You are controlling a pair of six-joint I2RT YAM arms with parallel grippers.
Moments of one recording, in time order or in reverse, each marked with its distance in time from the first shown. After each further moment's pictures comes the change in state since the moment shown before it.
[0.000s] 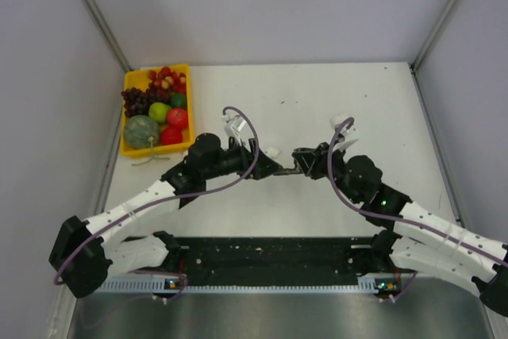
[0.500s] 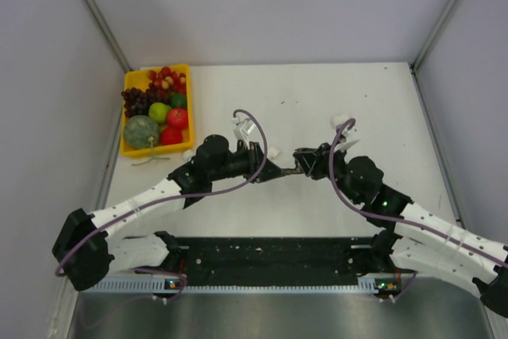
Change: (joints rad) left arm -0.062 0.060 0.017 0.016 0.006 -0.017; right arm 0.000 -0.013 -0.005 -0.004 0.005 -0.003
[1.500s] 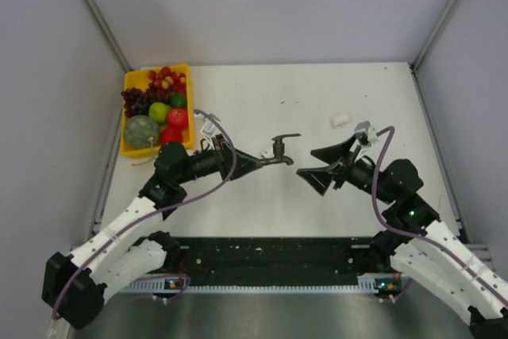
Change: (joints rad) left arm 0.229 -0.270 -0.135 0.146 0.205 0.085; right arm -0.240 -0.254 0.001 -0.066 -0.572 -0.050
